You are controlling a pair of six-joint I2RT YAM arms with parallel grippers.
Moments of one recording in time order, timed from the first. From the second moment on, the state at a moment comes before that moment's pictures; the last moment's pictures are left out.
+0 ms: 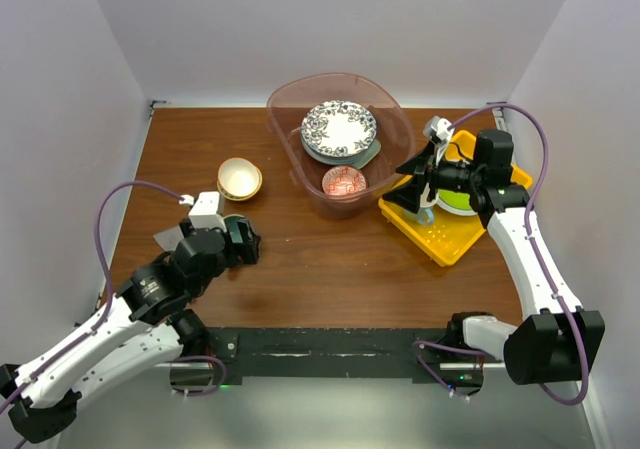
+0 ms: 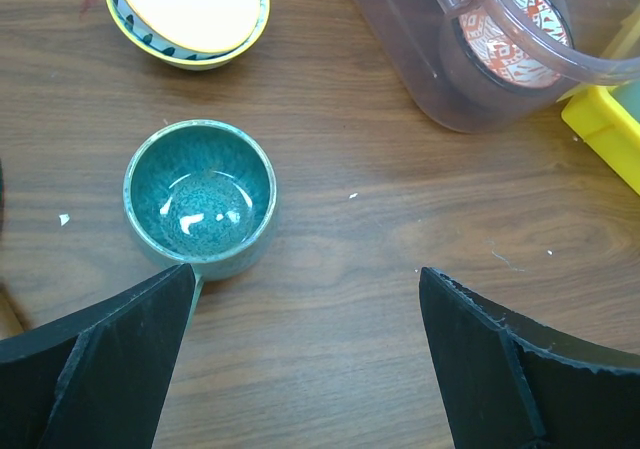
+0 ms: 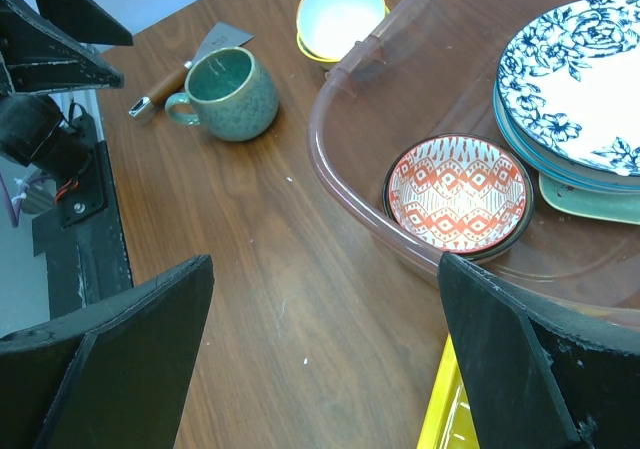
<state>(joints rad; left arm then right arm) -0.84 0.57 0.69 -0.68 -0.55 -0.60 0.05 1.17 1.03 -0.33 -1.07 -0.19</state>
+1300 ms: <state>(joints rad) -0.84 0.67 0.69 -0.70 -0.58 -0.60 0.05 1.17 1.03 -0.34 -1.07 -0.20</state>
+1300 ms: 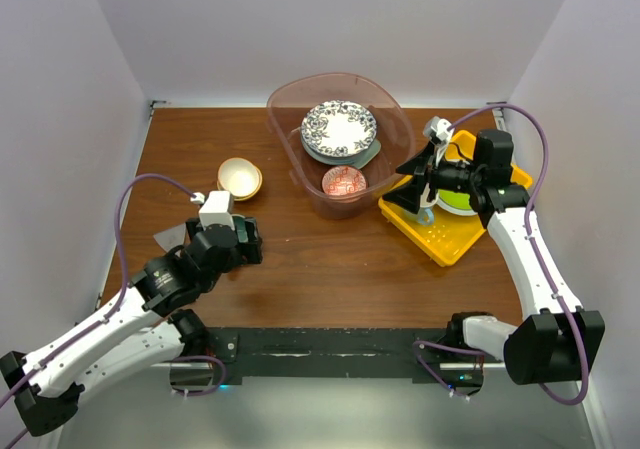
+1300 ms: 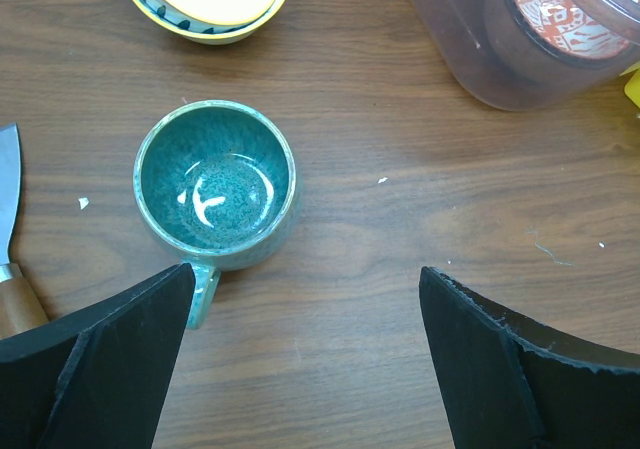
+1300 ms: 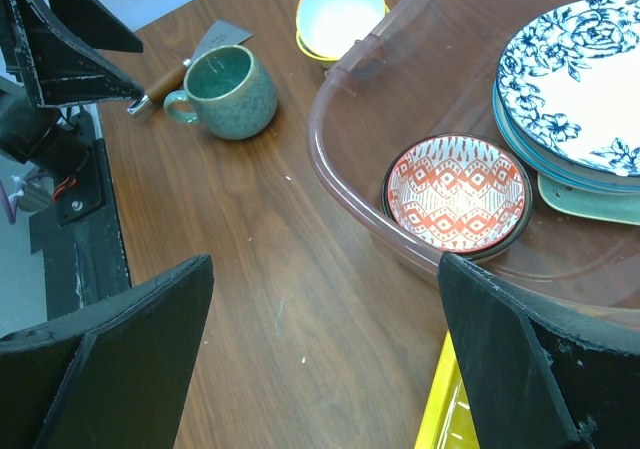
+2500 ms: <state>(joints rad) -0.75 0.75 0.69 -0.61 -0.56 -0.56 0.05 1.17 1.03 -0.34 -1.07 -0.20</state>
